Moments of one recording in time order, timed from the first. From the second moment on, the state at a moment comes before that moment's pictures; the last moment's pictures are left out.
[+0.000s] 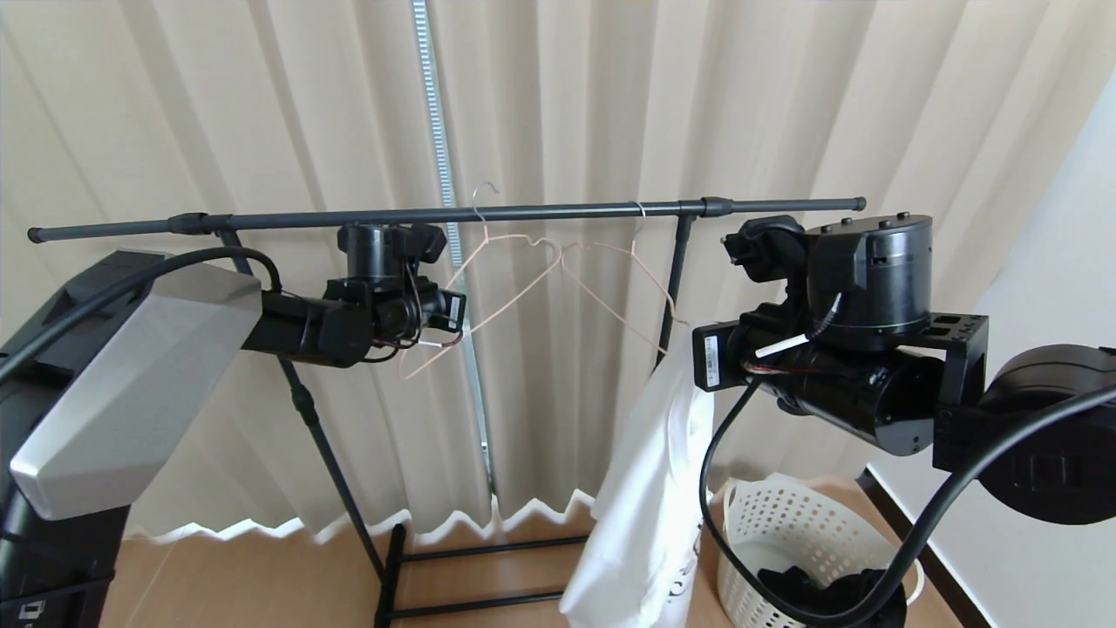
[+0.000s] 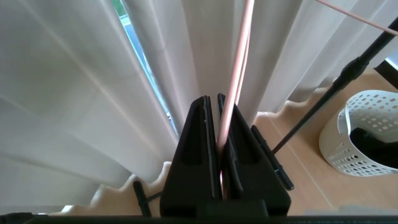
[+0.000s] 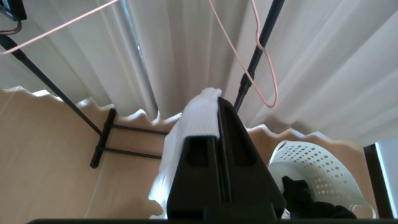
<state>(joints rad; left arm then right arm) -0.22 2.33 -1.66 -0.34 -0.06 0.14 0.63 1.75 -1.01 -0.36 -0.39 0.15</state>
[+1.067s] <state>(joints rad) -0.30 1.83 -0.45 -1.10 -0.11 0.15 0.64 1.75 -1.01 -0.37 -0.50 0.12</state>
